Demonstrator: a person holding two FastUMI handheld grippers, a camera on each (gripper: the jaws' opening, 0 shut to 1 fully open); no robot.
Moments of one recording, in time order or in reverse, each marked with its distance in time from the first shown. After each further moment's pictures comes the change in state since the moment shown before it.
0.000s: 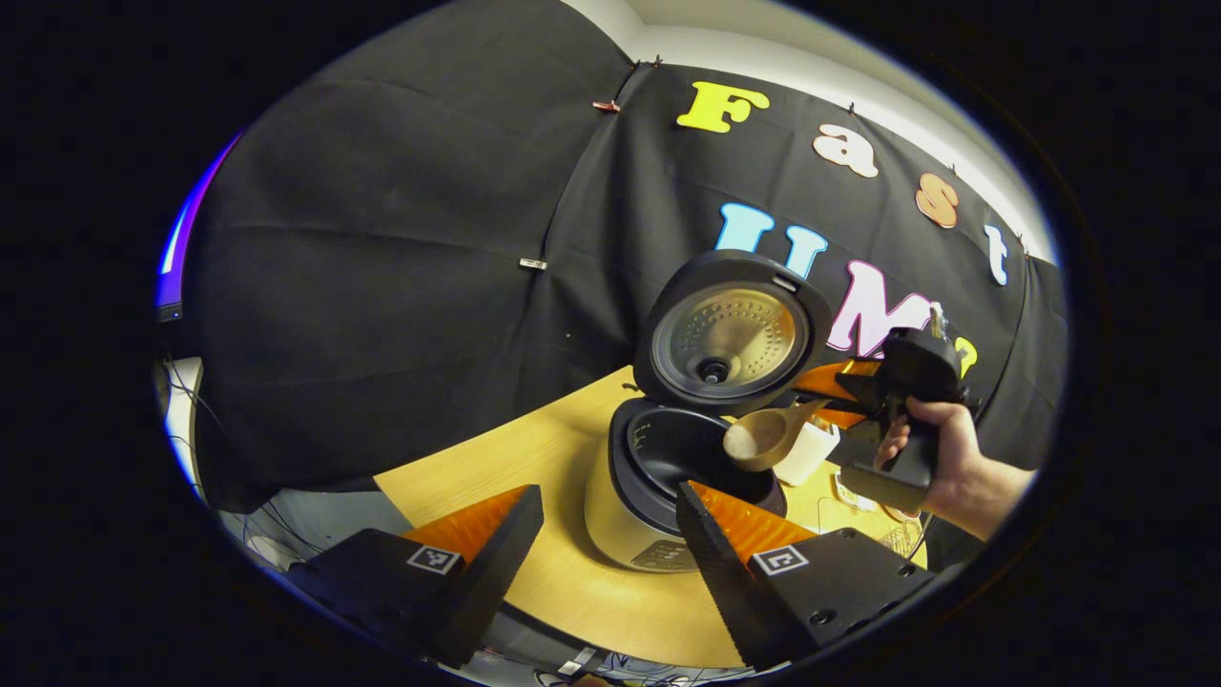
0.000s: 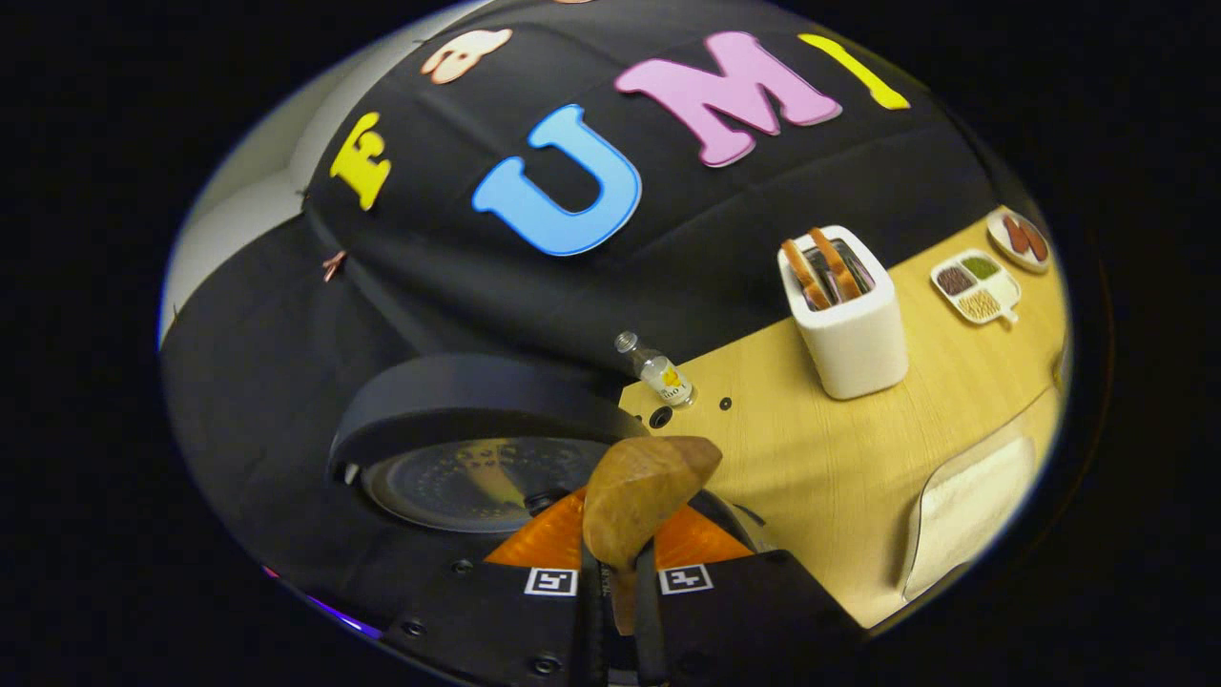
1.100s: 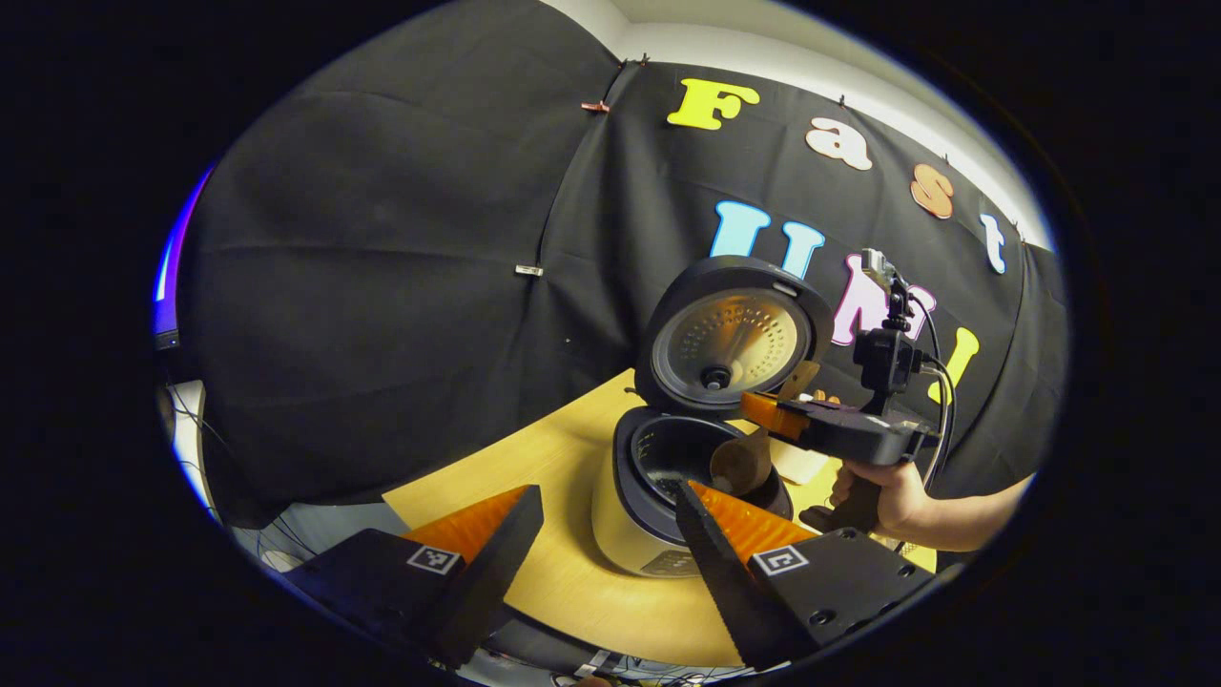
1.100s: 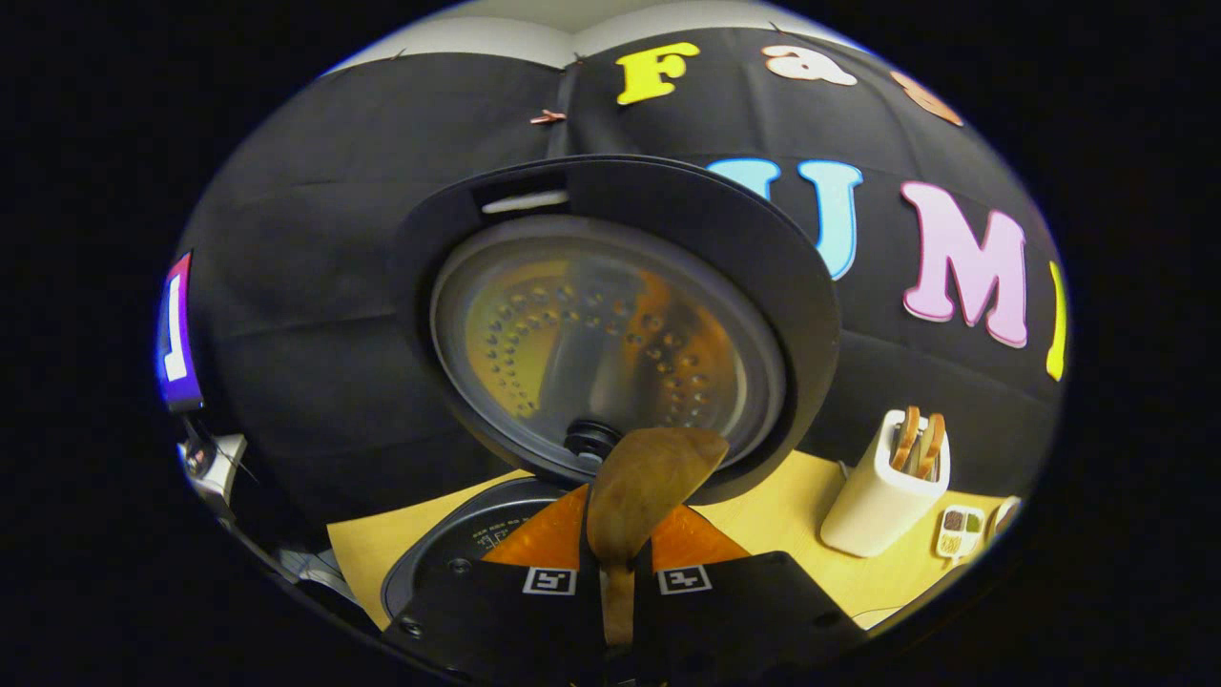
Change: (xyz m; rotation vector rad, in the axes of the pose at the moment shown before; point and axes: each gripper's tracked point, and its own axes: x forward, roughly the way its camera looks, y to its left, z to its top) left arm 0.006 0.003 0.016 0.046 -0.001 0.005; right arm 0.021 0.032 -0.060 -0.794 -0.049 0.175
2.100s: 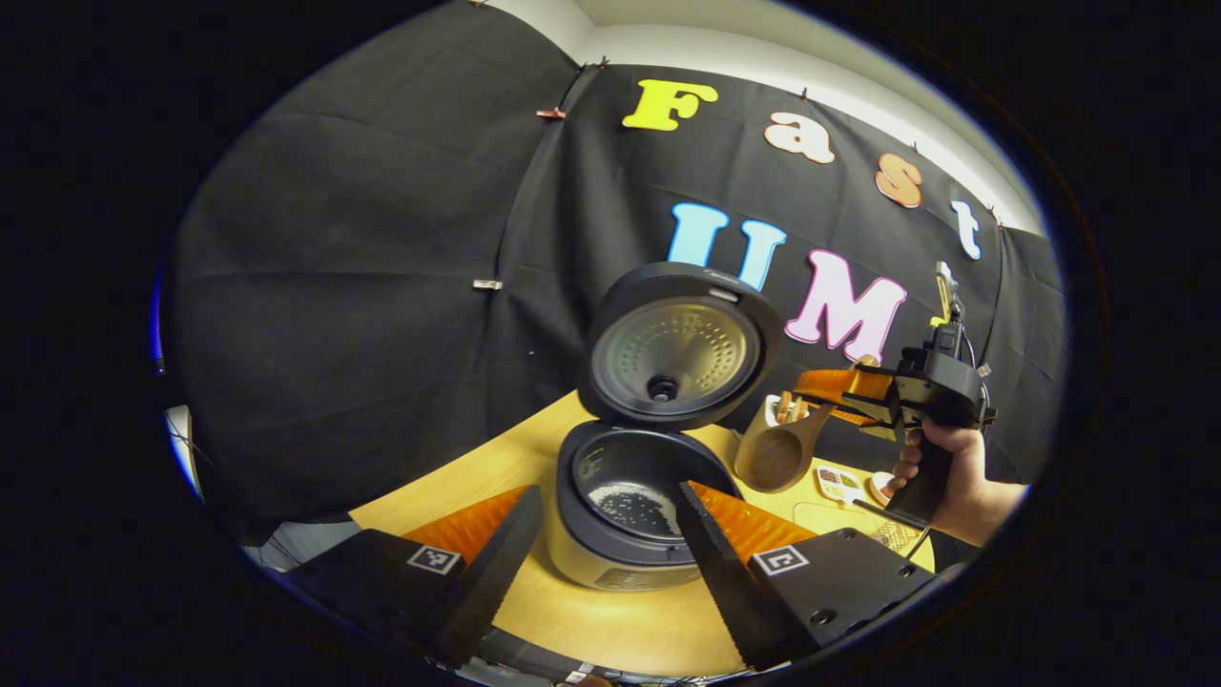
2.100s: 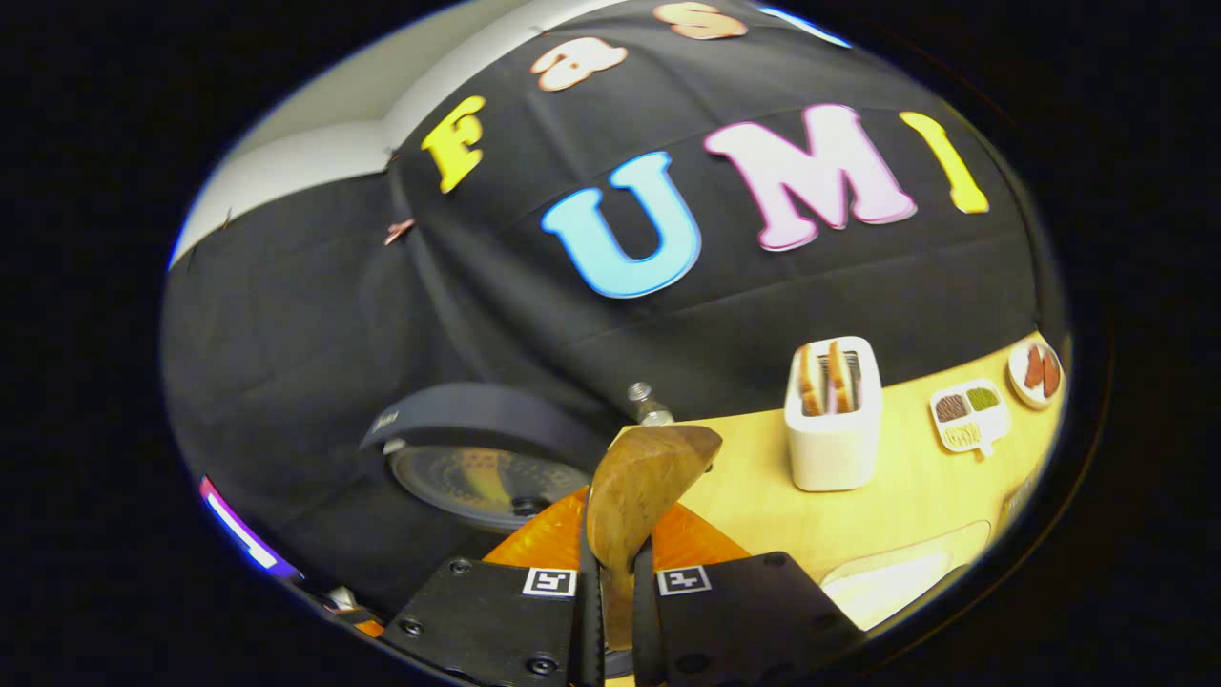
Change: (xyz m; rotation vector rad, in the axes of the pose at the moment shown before) left arm 0.009 -0.076 0.016 0.065 -0.023 -0.107; right arm -0.104 -0.140 0.046 0.672 -0.078 -0.193
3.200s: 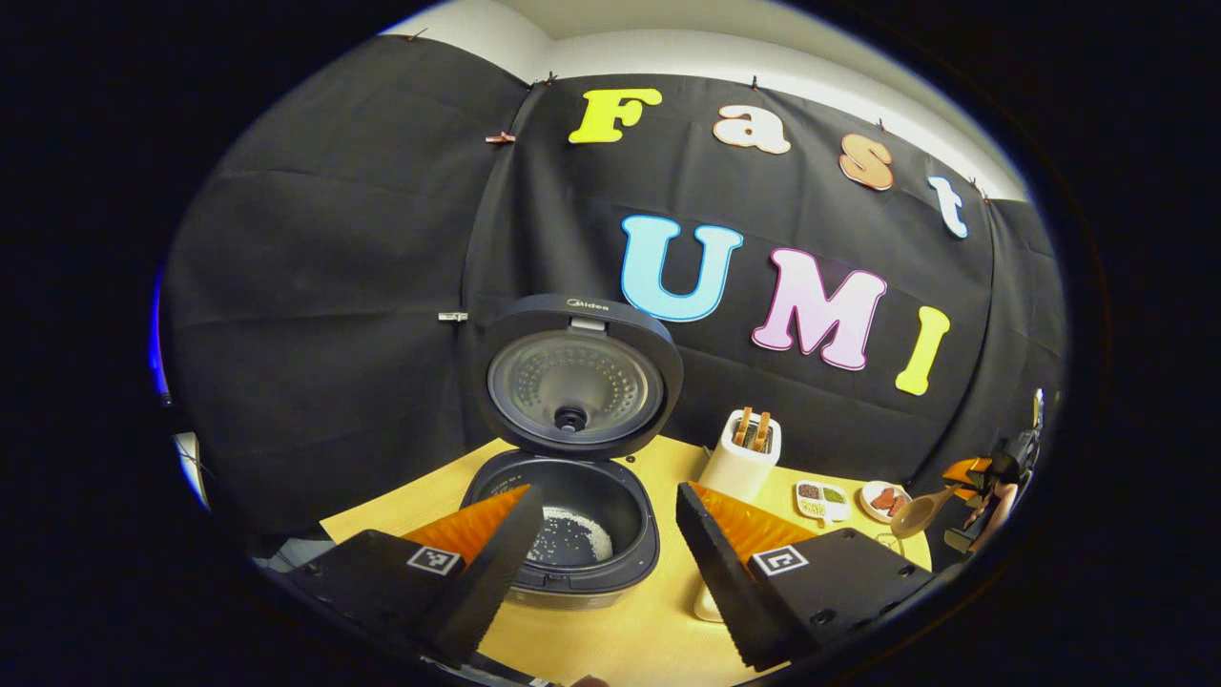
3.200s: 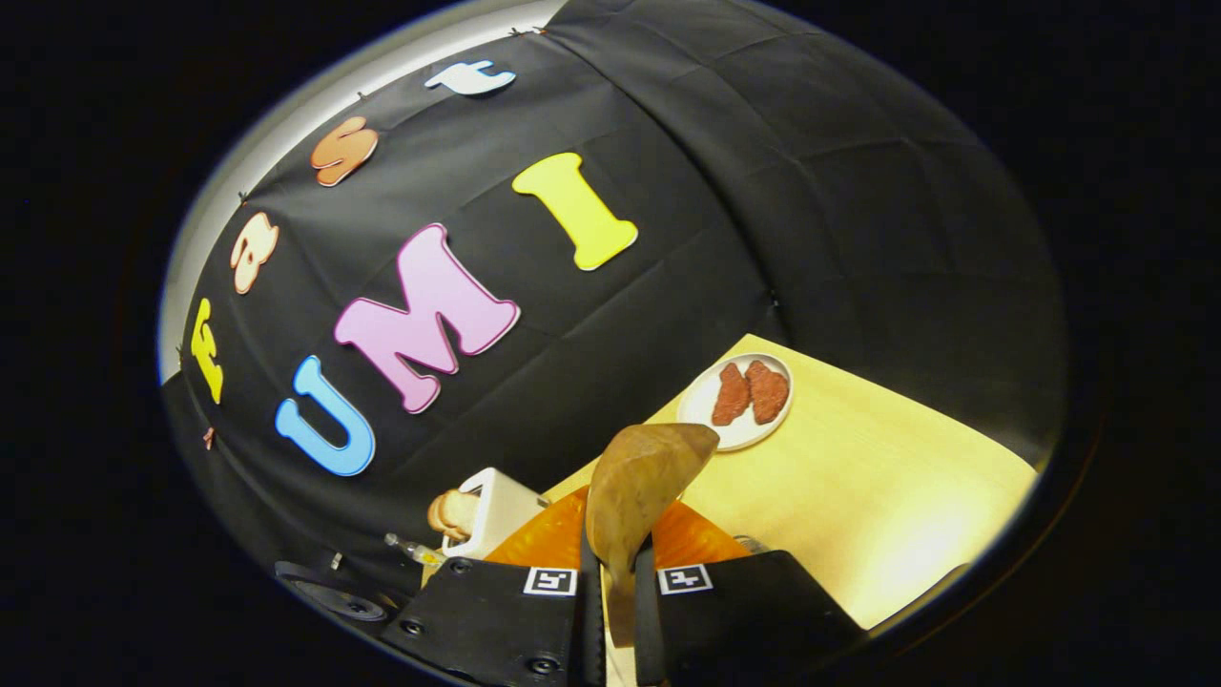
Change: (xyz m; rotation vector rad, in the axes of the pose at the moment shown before) left arm 0.020 -0.119 0.023 0.064 -0.043 0.061; right arm -0.194 -0.398 0.114 0.314 -0.273 -0.615
